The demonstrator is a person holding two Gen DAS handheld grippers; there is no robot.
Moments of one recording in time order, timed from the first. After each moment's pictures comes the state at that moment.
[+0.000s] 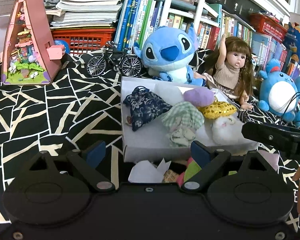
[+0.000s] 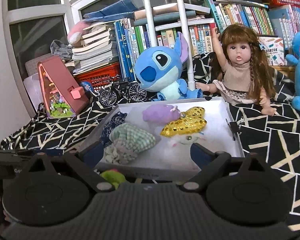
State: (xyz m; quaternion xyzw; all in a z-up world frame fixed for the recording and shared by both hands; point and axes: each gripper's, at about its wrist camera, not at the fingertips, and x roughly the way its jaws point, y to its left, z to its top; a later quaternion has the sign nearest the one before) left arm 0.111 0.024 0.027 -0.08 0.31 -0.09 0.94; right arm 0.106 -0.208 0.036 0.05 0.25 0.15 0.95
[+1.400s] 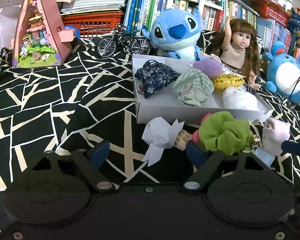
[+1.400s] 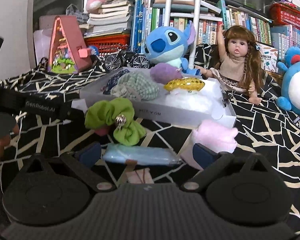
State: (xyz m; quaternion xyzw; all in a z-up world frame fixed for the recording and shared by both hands) left arm 0.078 0.028 -0.006 -0.06 0.33 -0.06 0.94; right arm 0.026 -0.185 -0.017 -0.07 0.26 0.13 0.96
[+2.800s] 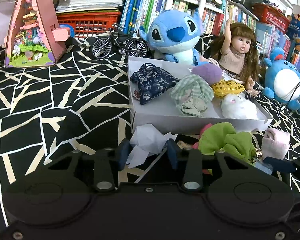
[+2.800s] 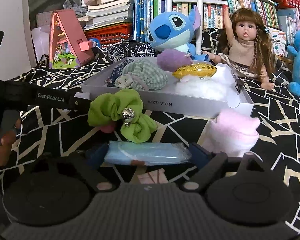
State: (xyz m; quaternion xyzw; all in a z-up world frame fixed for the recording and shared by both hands) left arm 0.098 0.028 -0.010 -0.08 0.32 -0.08 0.94; right arm 0.045 -0.177 -0.026 -0.04 0.29 0.14 0.95
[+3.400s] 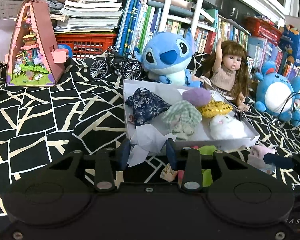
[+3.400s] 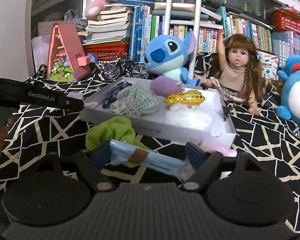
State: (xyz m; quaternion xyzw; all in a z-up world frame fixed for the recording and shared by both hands) left arm 0.087 0.032 0.027 -0.08 0.29 -0.09 0.95; right arm 0.037 -0.180 0.007 -0.06 0.25 0.13 0.96
